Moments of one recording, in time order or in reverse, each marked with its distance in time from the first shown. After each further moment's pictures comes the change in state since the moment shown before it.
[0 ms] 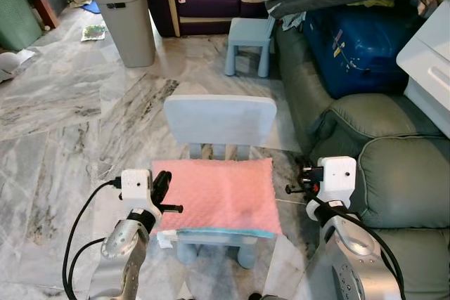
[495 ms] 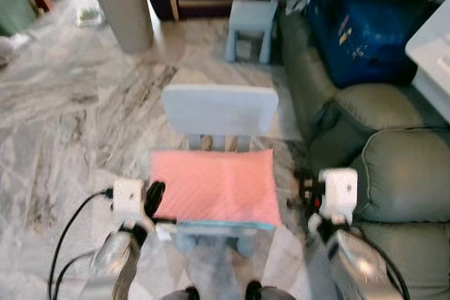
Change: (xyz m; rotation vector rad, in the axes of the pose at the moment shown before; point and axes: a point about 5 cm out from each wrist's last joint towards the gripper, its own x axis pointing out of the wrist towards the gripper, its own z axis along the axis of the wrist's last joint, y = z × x) left arm -0.032 0.007 -0.011 0.028 0.054 0.028; right arm -0.027 0.004 -0.017 0.023 0.084 0.025
